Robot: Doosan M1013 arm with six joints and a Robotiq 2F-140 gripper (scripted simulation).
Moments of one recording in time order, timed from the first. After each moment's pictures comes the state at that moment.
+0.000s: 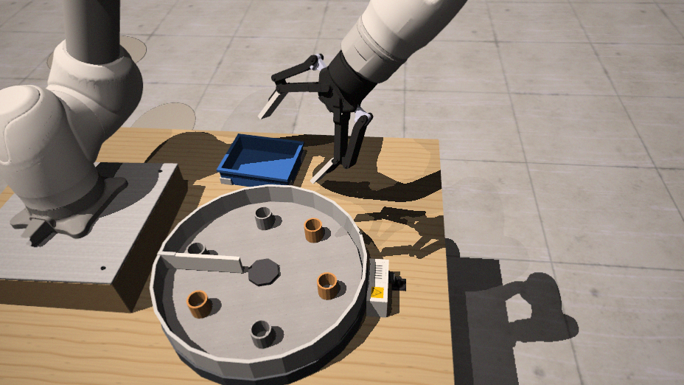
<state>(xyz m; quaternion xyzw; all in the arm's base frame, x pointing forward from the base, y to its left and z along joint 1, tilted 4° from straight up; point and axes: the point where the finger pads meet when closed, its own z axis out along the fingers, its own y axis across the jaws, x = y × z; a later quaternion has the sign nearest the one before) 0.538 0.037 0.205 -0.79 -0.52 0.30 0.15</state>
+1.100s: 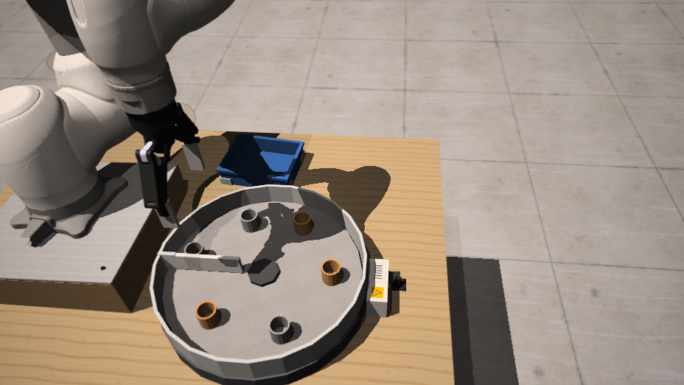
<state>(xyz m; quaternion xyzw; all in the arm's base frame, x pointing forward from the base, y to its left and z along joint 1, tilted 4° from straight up) 0.342 -0.041 0.129 -1.00 -0.07 0.02 0.02</state>
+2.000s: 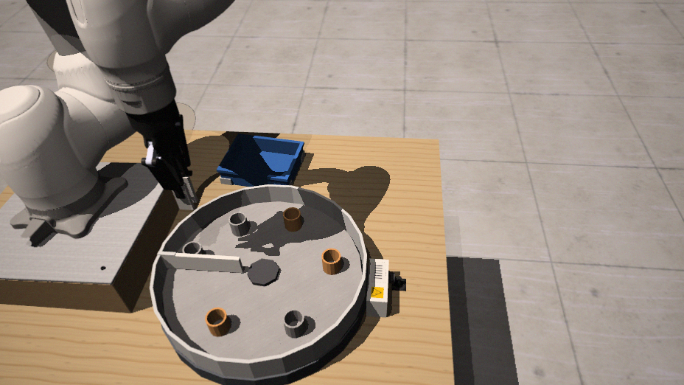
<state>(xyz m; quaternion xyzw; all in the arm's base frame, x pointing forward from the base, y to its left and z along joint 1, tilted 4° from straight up) 0.342 -0.041 0.129 -1.00 -0.07 0.02 0.02</state>
